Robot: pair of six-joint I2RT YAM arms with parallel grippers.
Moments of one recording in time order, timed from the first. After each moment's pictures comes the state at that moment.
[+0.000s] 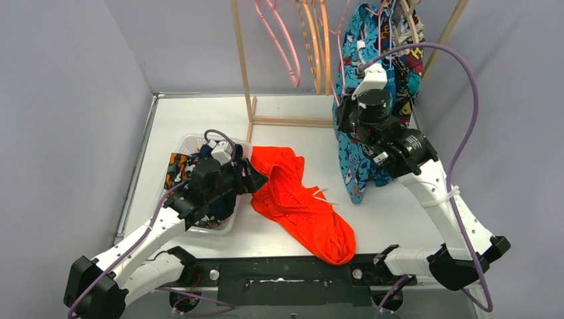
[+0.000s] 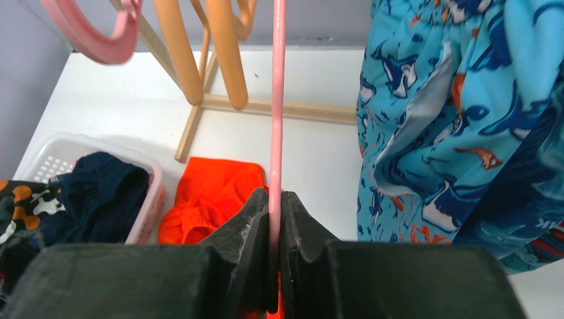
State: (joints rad) left arm -0.59 0.95 0.61 -0.08 0.12 -0.69; right arm 0.61 1.26 1.60 -0.72 0.37 0.31
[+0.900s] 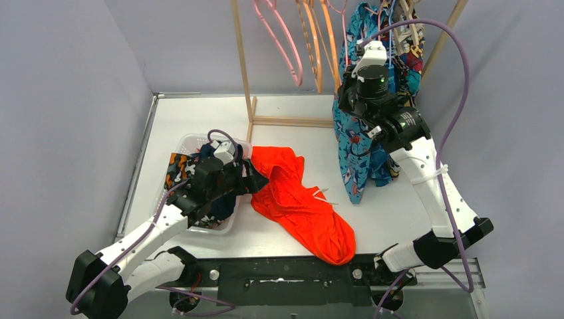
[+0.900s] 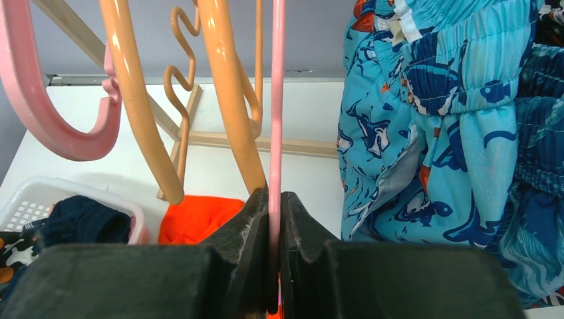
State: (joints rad) left arm -0.58 1.00 0.61 -0.08 0.14 -0.69; right arm 0.52 1.44 1.82 -0.72 0.35 0.25
